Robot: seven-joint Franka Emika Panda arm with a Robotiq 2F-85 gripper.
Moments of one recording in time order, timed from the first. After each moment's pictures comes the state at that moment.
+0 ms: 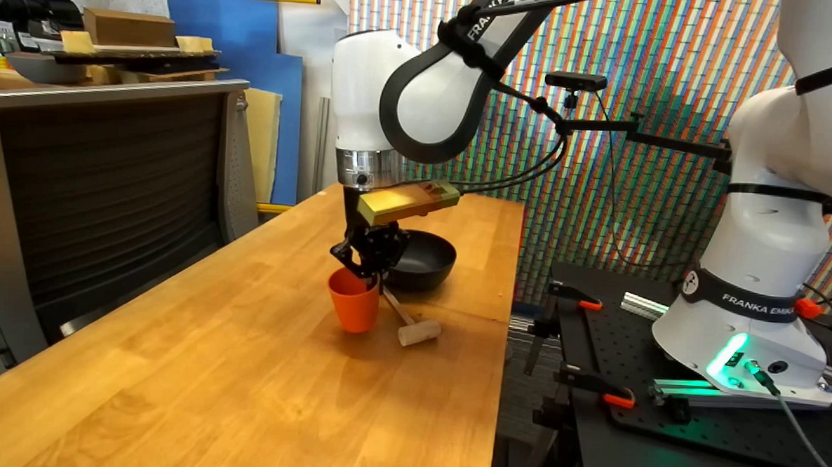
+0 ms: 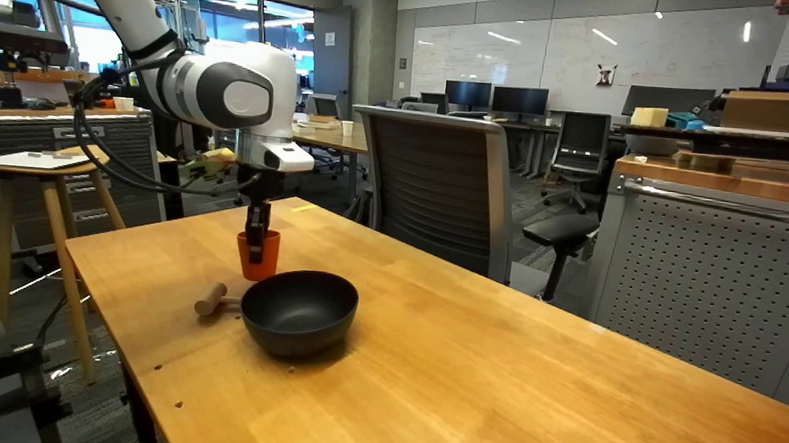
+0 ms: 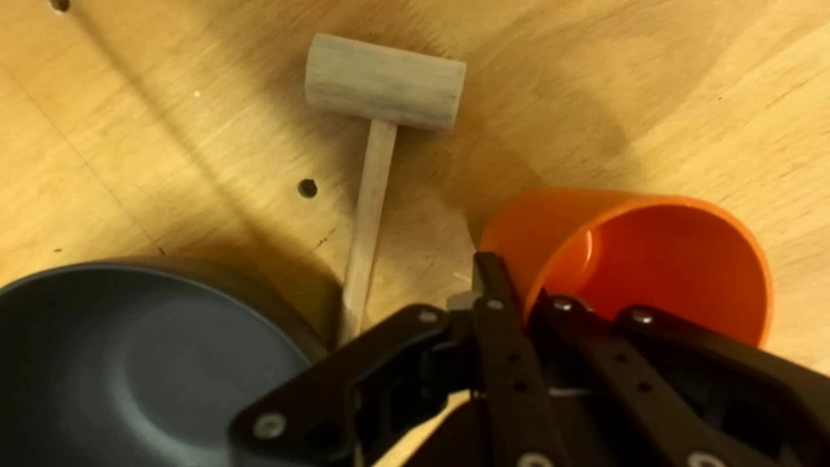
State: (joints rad) arm 0.14 0.35 0.07 -2.20 0.02 2.48 0.80
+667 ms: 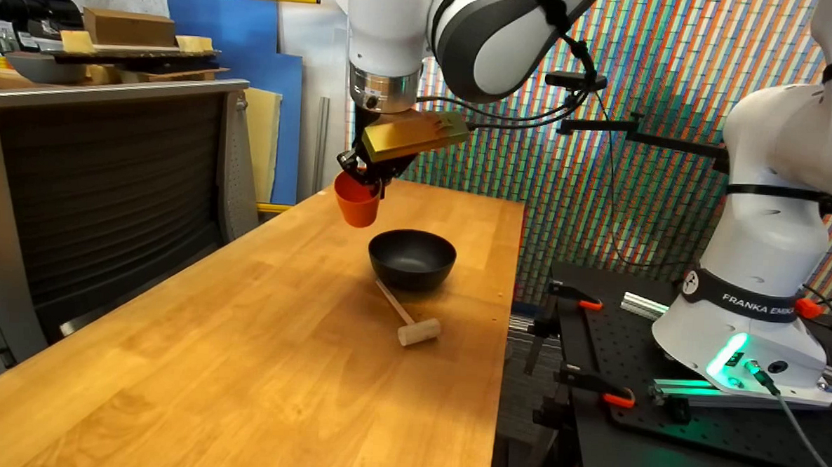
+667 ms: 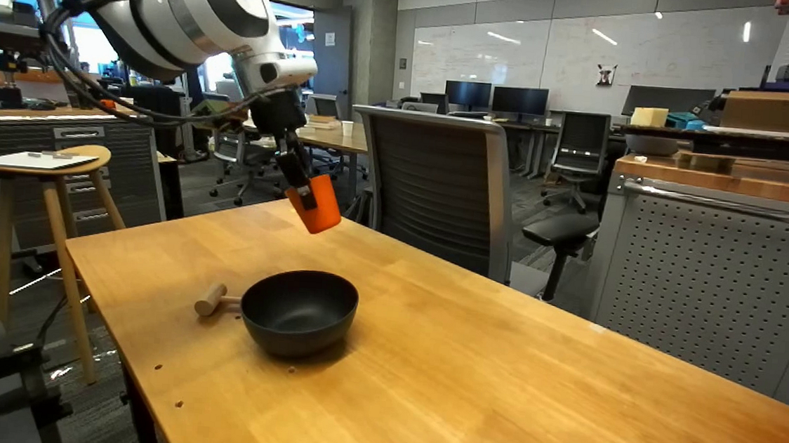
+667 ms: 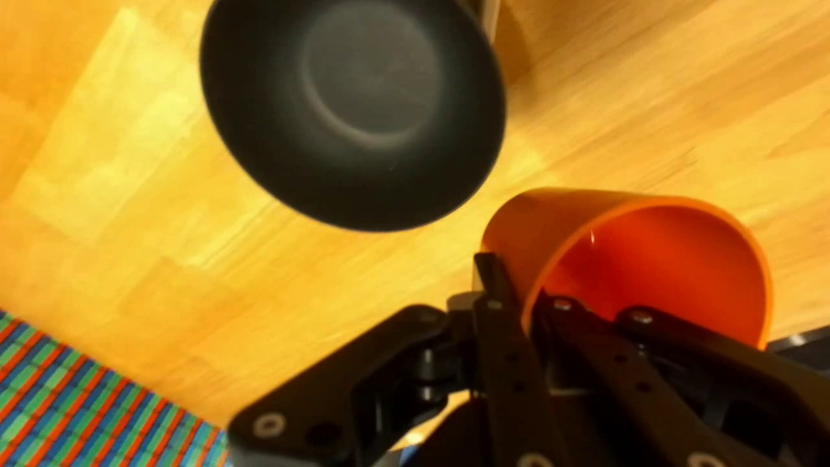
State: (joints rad) arm 0.22 0.12 -0.08 -2.24 -0.58 2.39 1.31
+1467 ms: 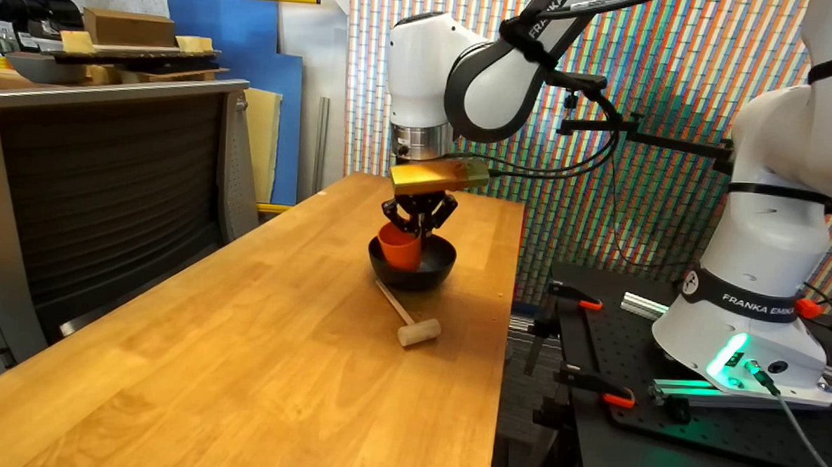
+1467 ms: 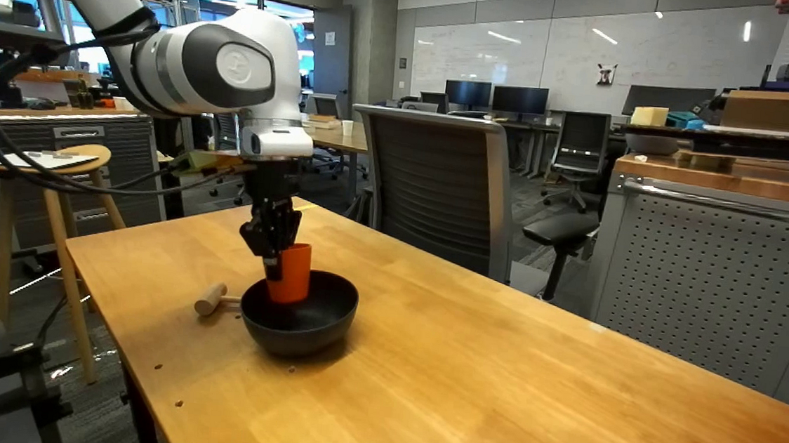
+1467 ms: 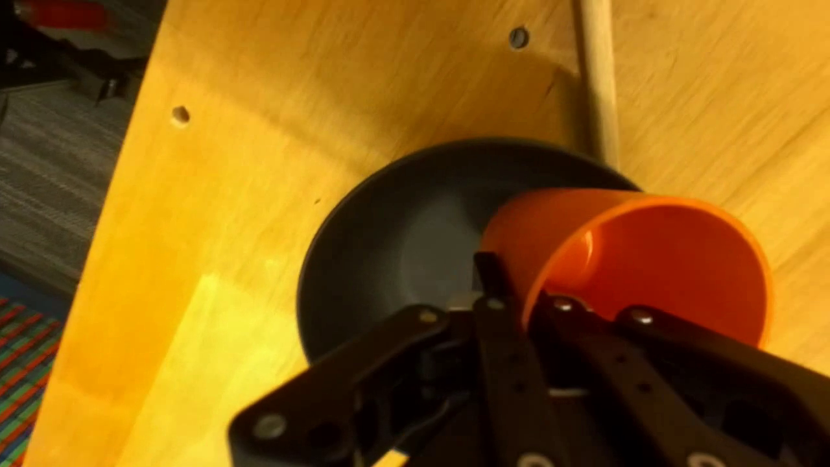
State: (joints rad) arm 0.08 0.18 -0.04 -2.39 -0.21 2.51 1.25
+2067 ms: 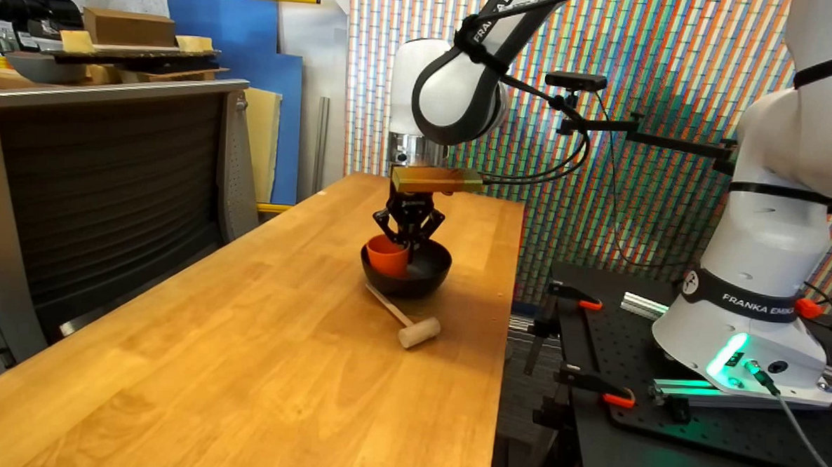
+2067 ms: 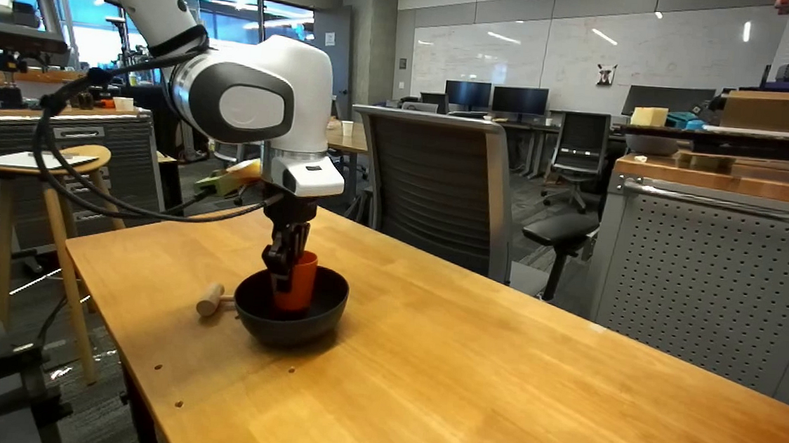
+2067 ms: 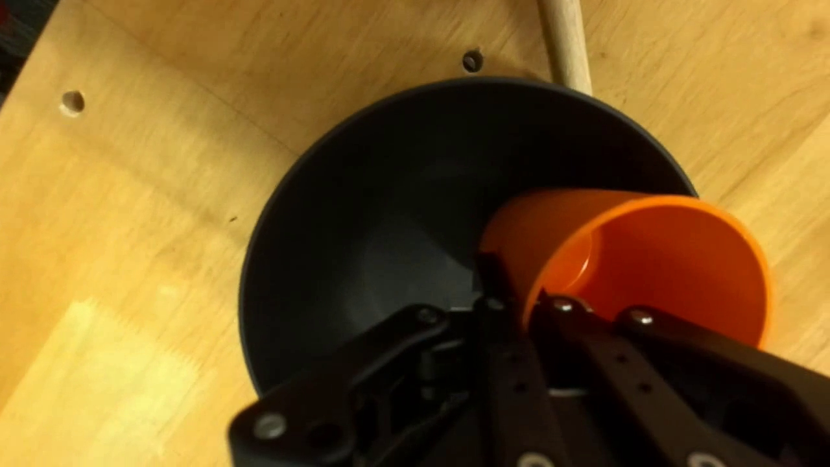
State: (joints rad) arm 0.00 0.28 -0.02 -2.35 0.16 2.58 0.77
